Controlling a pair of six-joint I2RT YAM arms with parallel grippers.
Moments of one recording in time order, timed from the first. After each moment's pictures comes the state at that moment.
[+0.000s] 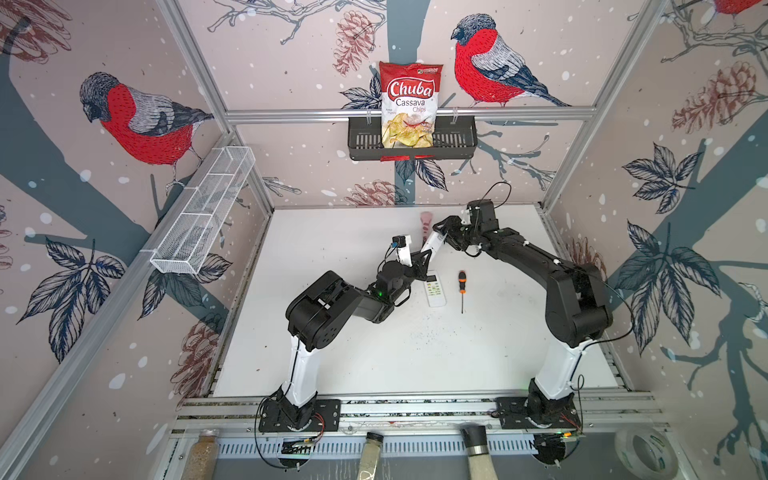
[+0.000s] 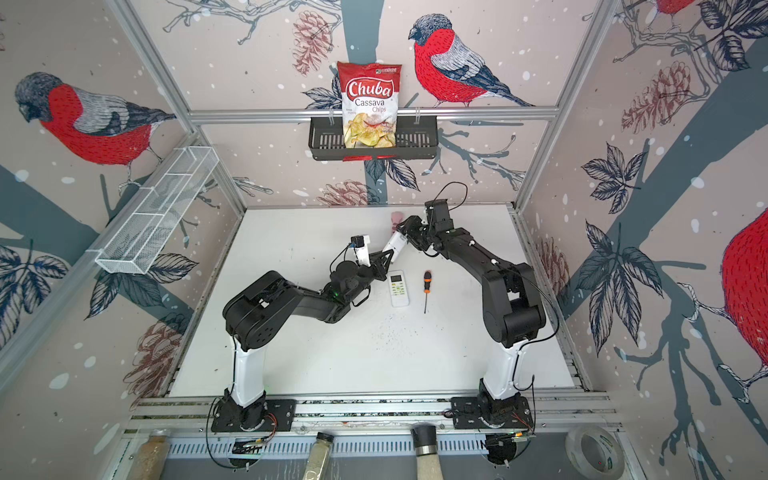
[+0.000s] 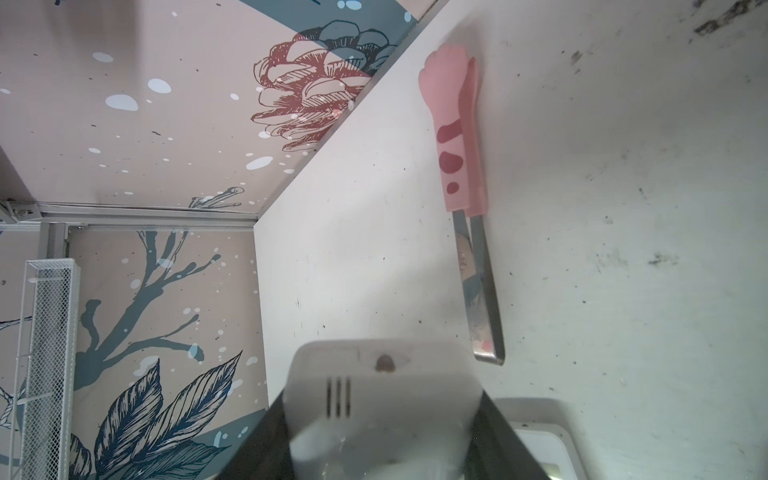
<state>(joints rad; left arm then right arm) -0.71 2.02 0.90 1.12 0.00 -0.58 0.36 1.86 1.39 -0.17 -0.37 0.91</state>
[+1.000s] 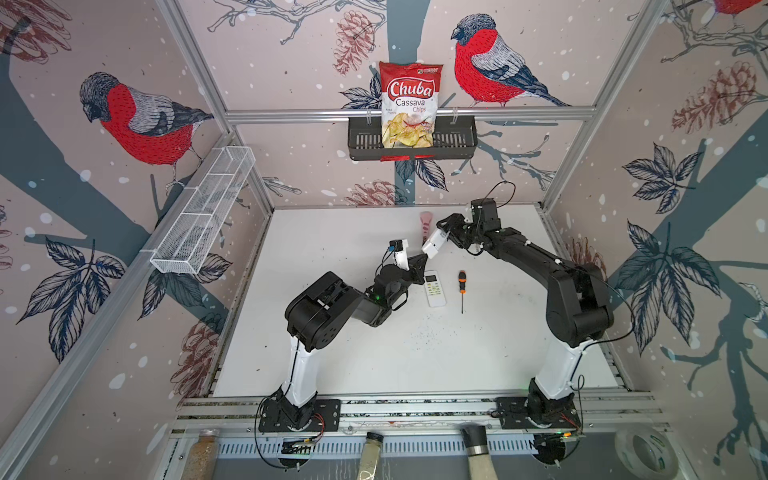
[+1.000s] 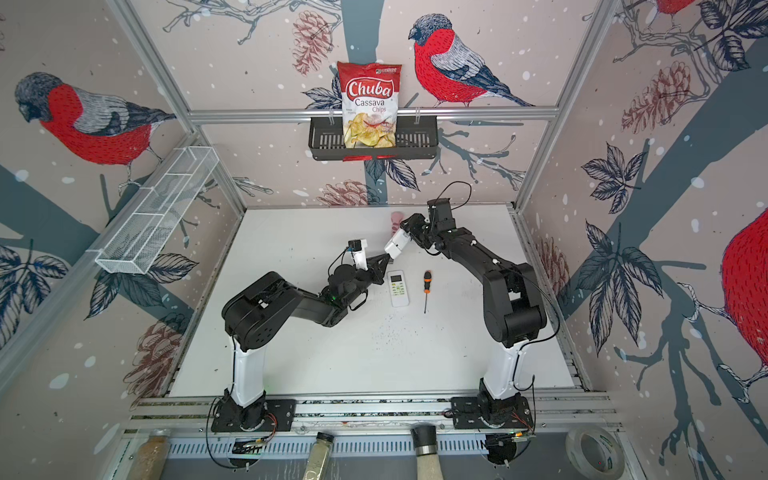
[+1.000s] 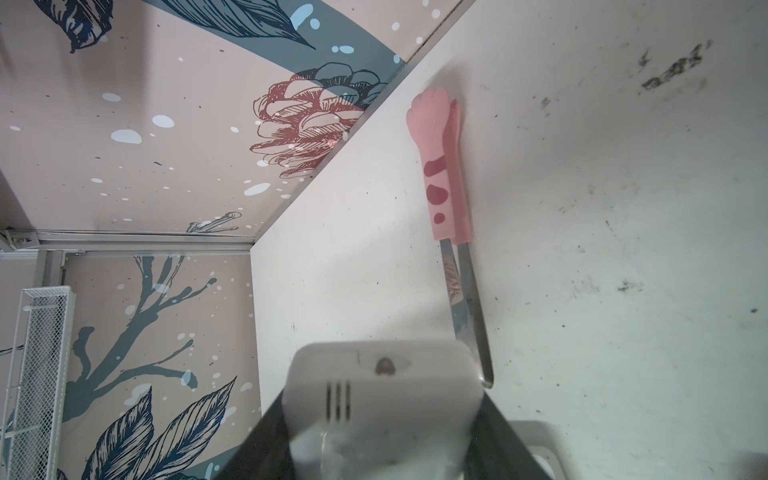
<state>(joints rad) -0.71 2.02 0.85 1.13 0.00 -0.60 0.35 1.86 1.39 -0.14 -0.33 0.92</state>
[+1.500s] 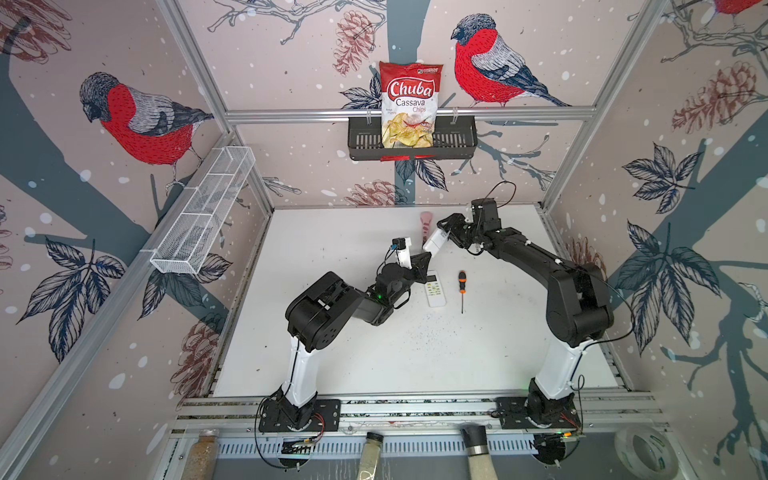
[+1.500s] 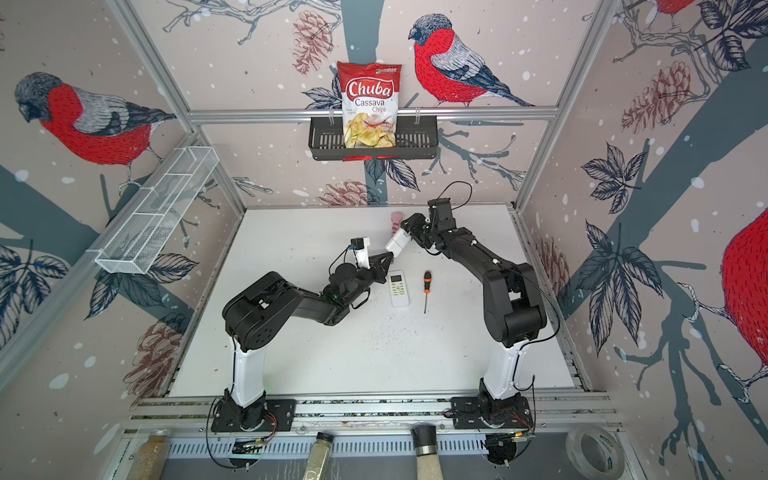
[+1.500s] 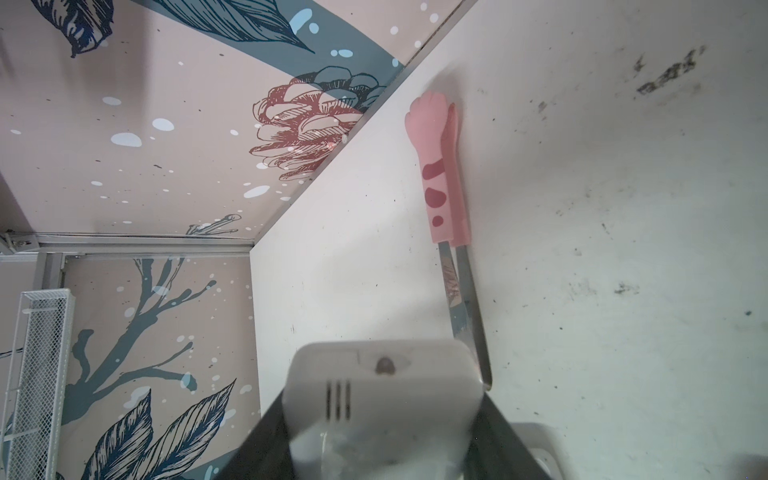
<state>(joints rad) -0.72 2.02 0.89 1.14 0.03 -0.60 0.35 1.87 1.39 -0.14 -0.32 0.92</state>
